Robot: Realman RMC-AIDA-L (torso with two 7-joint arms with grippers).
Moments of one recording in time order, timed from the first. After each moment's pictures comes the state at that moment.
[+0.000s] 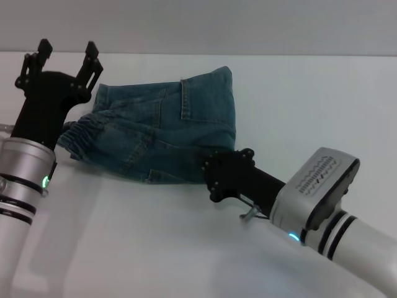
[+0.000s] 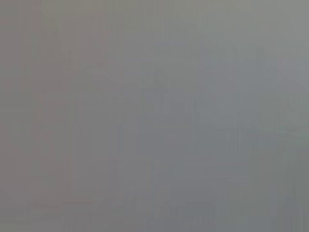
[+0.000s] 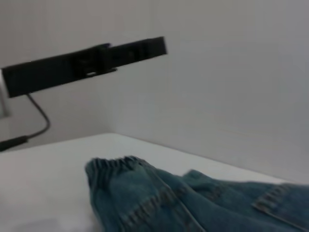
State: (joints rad) left arm -0.26 -2.07 2.25 0.62 -0.77 1.12 0.02; right arm 0.52 2.09 -2.76 -0.49 0.73 -0.81 0.15
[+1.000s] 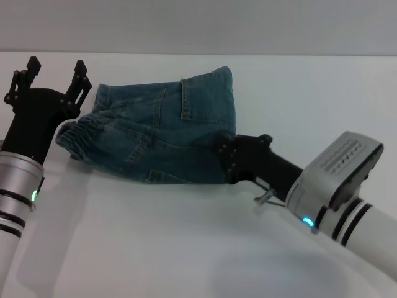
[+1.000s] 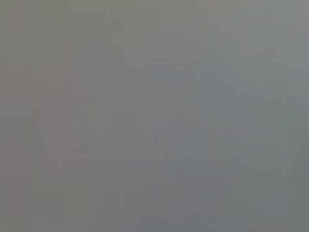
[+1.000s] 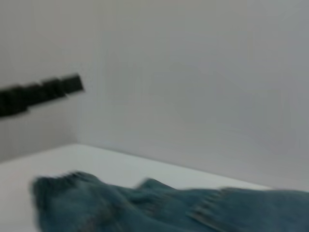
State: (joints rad) left arm -0.23 -2.06 2.25 0.60 -0.76 1.11 0.05; right arm 0.55 2.08 -2.72 -0.40 0.72 -0.87 0.28
